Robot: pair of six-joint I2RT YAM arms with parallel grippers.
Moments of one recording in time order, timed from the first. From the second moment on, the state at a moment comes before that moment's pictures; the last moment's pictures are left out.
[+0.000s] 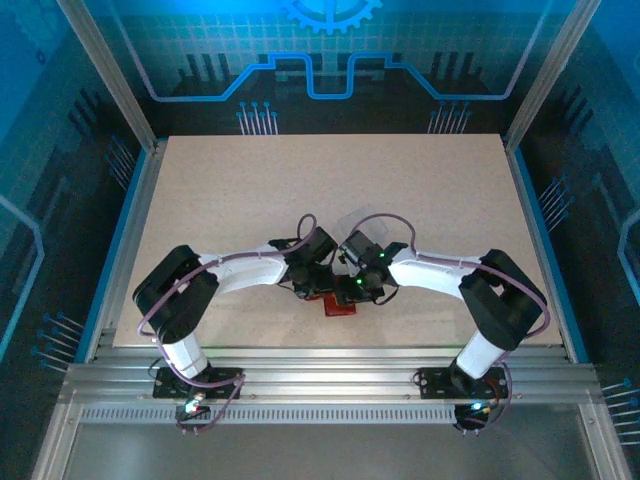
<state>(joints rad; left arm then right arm) -0.77 1.74 1.00 -0.46 0.16 -0.90 0.75 1.64 0.90 -0.53 -0.23 0.54</state>
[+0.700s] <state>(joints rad) -0.77 1.71 0.90 -0.32 0.17 -0.93 0.63 1.66 0.83 -0.36 -0.50 0.49</state>
